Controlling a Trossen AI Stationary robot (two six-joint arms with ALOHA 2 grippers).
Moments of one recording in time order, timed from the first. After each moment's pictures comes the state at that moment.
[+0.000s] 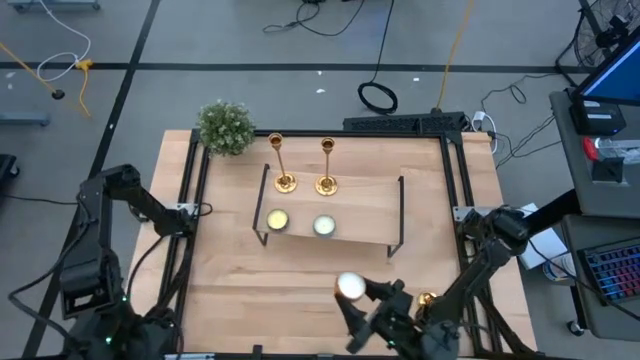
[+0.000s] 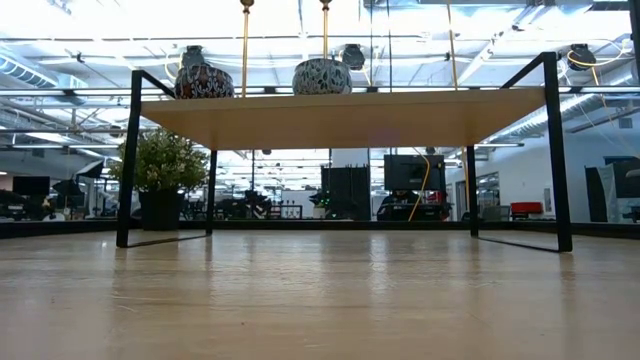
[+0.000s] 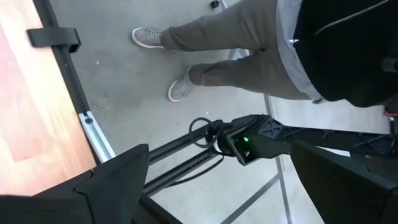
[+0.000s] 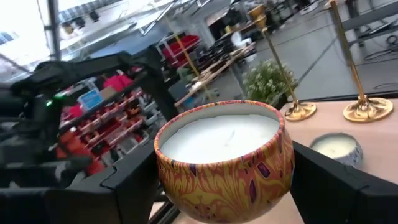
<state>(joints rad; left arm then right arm) -1.23 1.47 1.66 -0.96 0.10 -1.06 0.86 1.93 1.56 0.69 1.57 0.28</state>
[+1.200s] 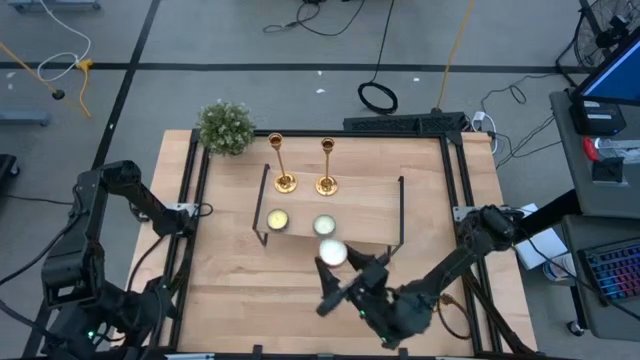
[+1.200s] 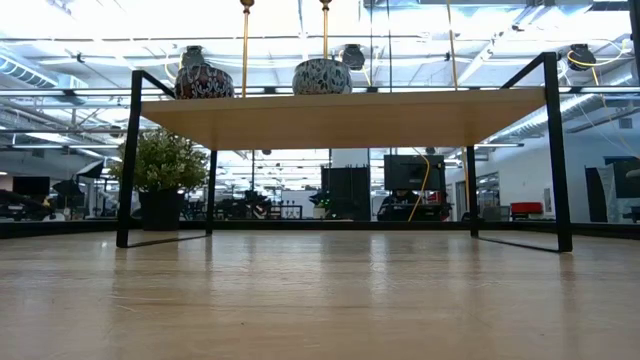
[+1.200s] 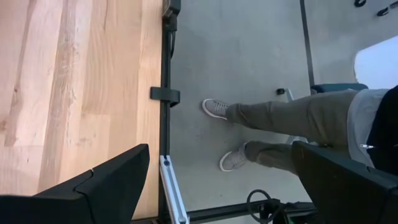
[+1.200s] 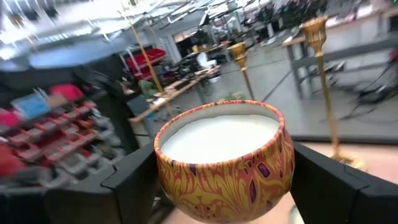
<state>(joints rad) -1.32 1.42 1.66 -1.17 -0.39 -1.31 0.69 1.97 1.68 0.74 1.57 0.01</state>
